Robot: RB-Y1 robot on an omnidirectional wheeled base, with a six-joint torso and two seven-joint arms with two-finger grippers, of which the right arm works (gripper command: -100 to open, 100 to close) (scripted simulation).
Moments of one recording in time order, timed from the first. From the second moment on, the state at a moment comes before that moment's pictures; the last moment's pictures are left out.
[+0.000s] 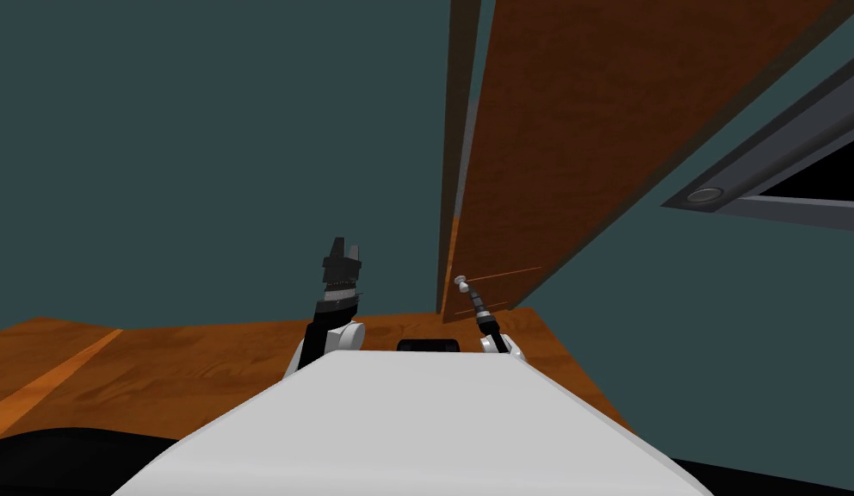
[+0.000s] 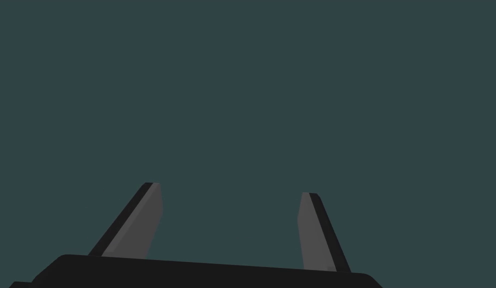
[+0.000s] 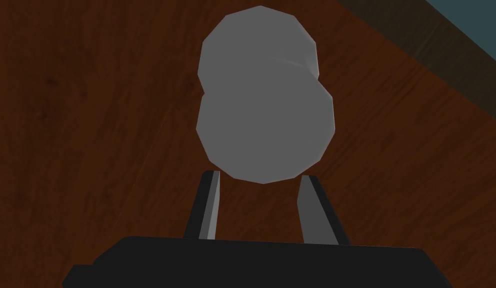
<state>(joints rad) 0.03 -0.19 0.03 -0.84 0.10 -0.85 0.22</state>
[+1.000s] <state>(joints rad) 0.02 -0.22 0.06 -0.83 0.02 -0.84 0.04</state>
